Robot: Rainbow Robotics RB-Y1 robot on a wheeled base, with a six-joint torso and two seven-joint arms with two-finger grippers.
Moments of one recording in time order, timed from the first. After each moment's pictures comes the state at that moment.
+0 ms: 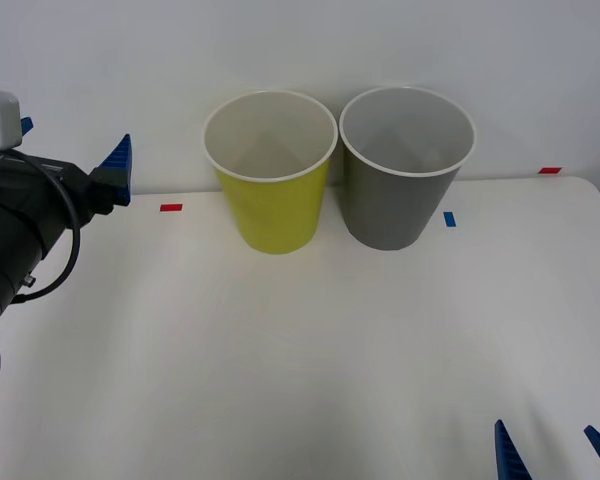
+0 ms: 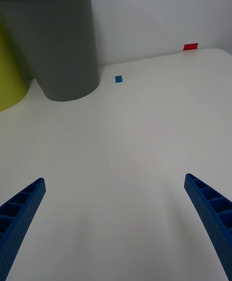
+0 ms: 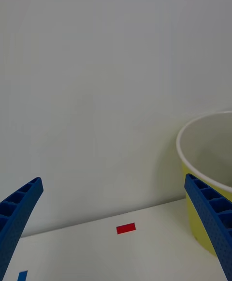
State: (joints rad) right arm 1.12 -0.42 0.25 -2.25 -0.46 -0.33 1.68; left arm 0.07 0.25 0.15 -2.53 0.27 0.89 -1.65
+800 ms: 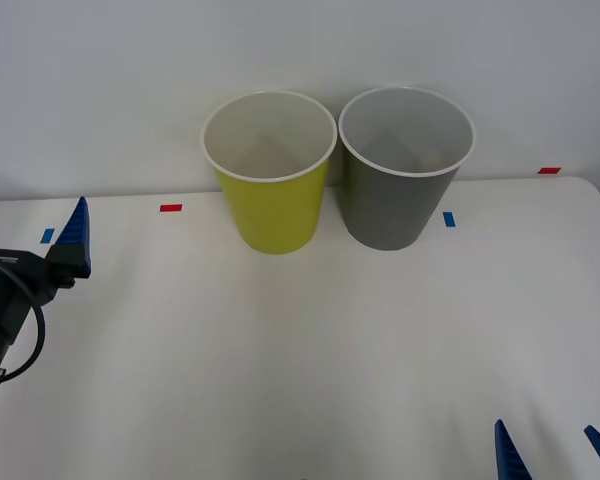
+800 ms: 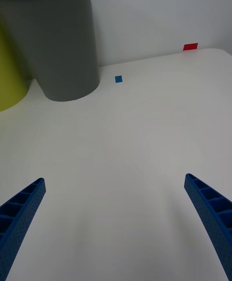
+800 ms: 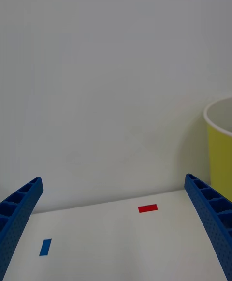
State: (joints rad) right arm 1.12 -0.42 0.25 -2.25 -0.46 -0.33 1.68; left arm 0.47 0.30 0.13 -2.40 0.35 0.27 -1.67
